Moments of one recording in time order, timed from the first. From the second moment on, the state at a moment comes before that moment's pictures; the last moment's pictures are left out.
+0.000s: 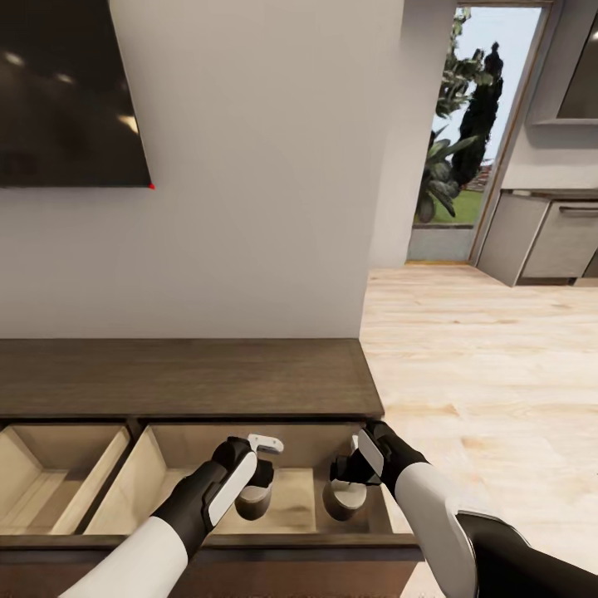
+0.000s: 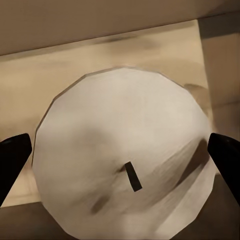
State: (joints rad) left arm -0.64 -0.08 -0.50 -0.84 0.54 0.87 0.42; right arm -0.89 0.17 -0.21 -0.26 0.02 0.81 -0.09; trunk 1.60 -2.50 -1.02
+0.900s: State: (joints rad) left arm -0.64 -0.08 -0.50 -0.84 0.54 0.87 0.42; right arm -0.89 0.17 -0.21 -0.26 0.02 0.81 -0.09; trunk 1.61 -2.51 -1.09
